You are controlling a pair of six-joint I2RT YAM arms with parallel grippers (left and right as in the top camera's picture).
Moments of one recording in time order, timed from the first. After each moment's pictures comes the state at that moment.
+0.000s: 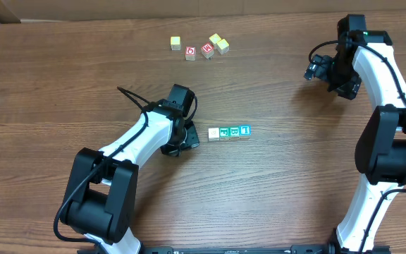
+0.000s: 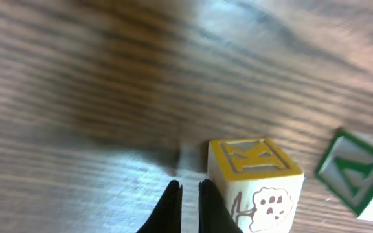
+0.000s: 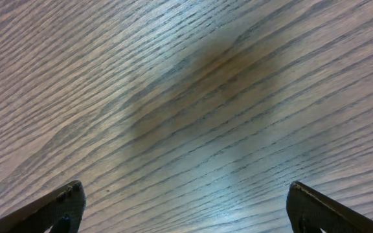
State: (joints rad) left arm -0.36 1.81 1.09 -0.71 0.06 -0.66; right arm -0.07 2.18 1.85 -1.07 -0.04 0.44
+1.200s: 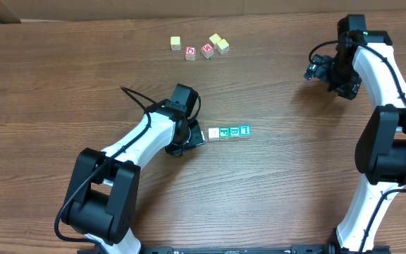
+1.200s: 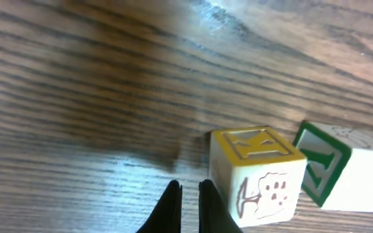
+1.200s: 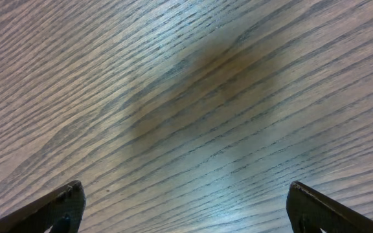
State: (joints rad) left arm -0.38 1.81 1.09 -0.68 0.09 -0.66; right arm -0.07 2.18 1.85 -1.07 -0.04 0.44
